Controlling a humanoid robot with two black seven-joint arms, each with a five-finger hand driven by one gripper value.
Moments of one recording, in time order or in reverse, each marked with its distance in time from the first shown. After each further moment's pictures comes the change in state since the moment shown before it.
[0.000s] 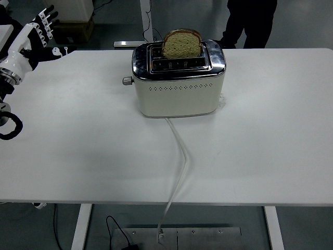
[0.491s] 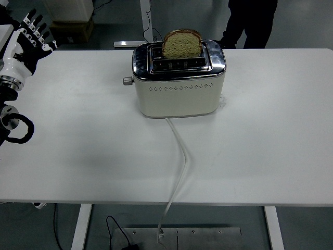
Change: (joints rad) left arm 0.035 -0.077 0.000 0.081 -0.276 0.000 0.000; right arm 0.000 0.000 0.000 0.000 0.000 0.000 0.000
